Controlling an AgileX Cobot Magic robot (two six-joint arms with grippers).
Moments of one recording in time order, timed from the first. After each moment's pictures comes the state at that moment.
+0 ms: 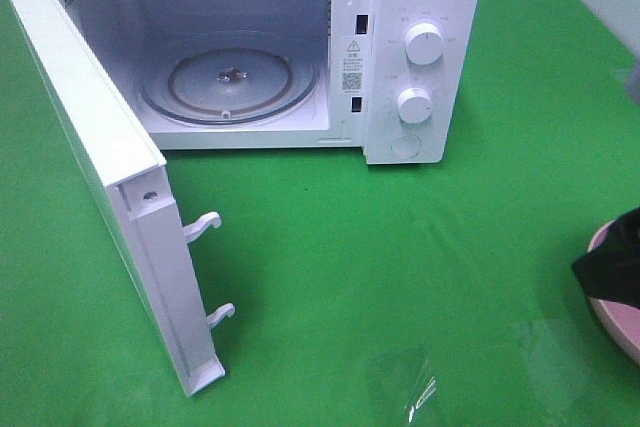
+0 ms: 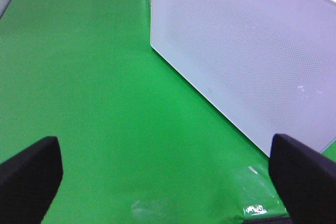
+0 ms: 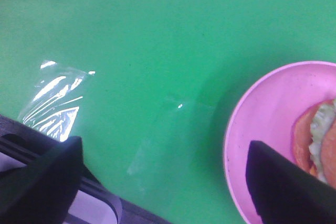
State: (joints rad) left arm -0.05 0.00 -0.52 -0.09 1.08 0.02; right arm 0.54 0.88 -0.64 -0.17 0.84 0.23
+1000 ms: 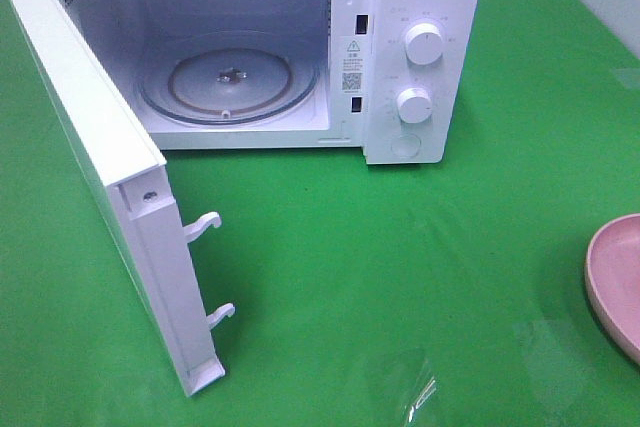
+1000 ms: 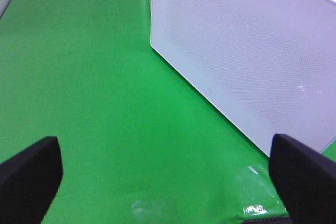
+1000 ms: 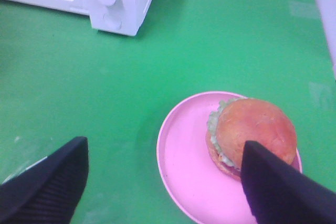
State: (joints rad) left arm -0.05 0.00 -0.52 -0.09 1.08 0.02; right arm 0.32 0.19 -0.64 -0.20 1.03 0.19
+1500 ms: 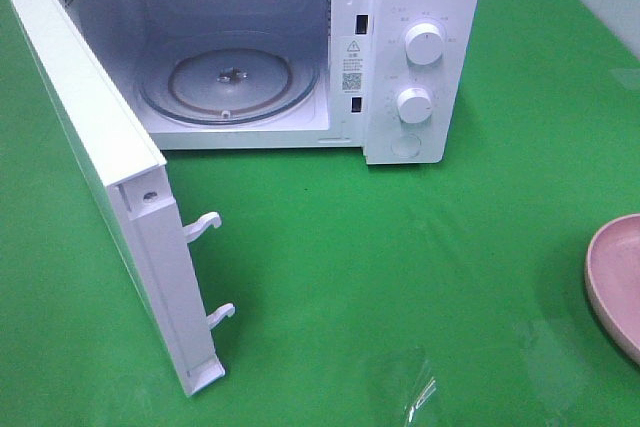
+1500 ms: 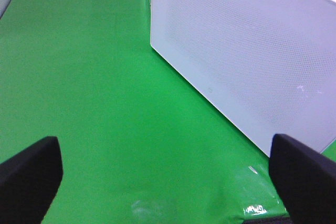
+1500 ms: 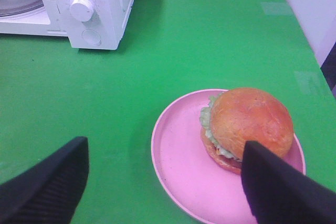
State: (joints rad) left arm -0.05 0.00 -0.52 -0.09 1.08 0.02; right arm 0.17 0.00 -0.50 -0.14 0.98 0.18
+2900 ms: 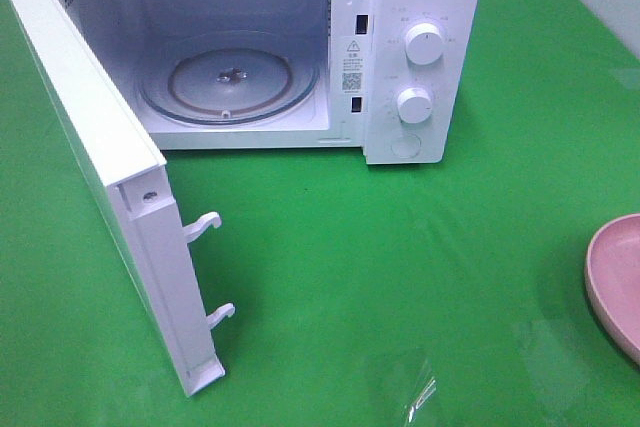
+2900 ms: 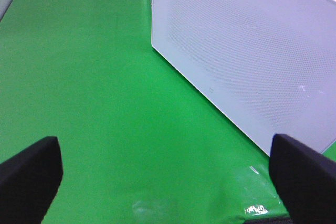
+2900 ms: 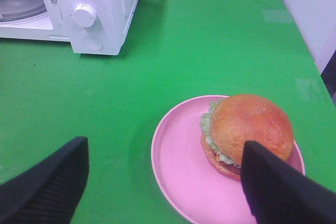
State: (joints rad) left arm -0.05 0.00 -0.52 -0.09 1.08 0.02; right arm 0.17 0.00 -0.50 -0.14 0.97 0.17
